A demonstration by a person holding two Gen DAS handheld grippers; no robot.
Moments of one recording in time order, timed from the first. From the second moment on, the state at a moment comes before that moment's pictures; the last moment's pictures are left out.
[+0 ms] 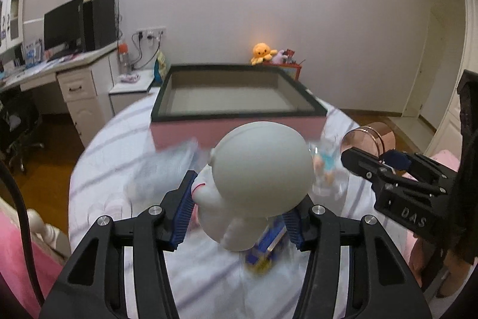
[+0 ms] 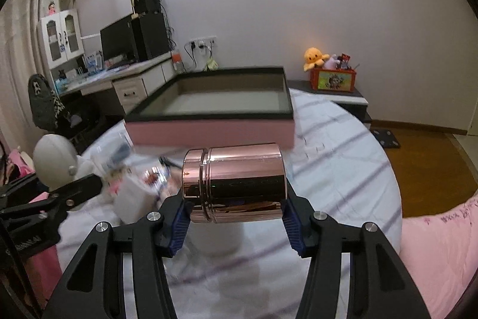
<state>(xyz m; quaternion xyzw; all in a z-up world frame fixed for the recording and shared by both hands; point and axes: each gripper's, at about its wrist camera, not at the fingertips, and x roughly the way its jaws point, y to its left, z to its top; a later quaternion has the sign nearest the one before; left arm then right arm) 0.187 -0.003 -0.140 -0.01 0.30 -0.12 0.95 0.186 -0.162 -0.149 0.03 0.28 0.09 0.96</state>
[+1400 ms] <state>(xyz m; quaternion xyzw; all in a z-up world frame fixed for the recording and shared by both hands) 0.362 0.018 -0.113 -0.02 0.37 -0.08 0.92 0.372 -0.144 -0.112 0.08 0.38 0.11 0.92</state>
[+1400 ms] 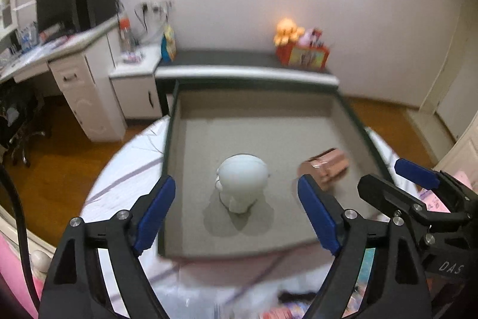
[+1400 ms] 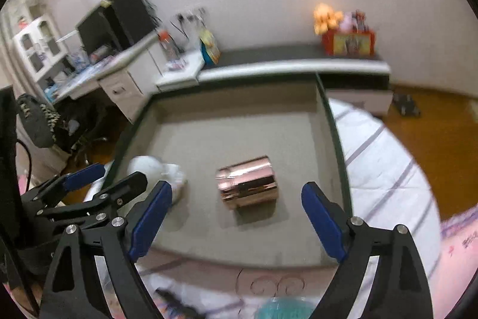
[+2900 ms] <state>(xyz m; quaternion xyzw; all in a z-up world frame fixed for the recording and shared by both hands) 0.070 0.009 -0.048 0.04 0.09 0.00 0.99 0.055 -0.142 -0.055 0.01 0.10 0.03 0.99</state>
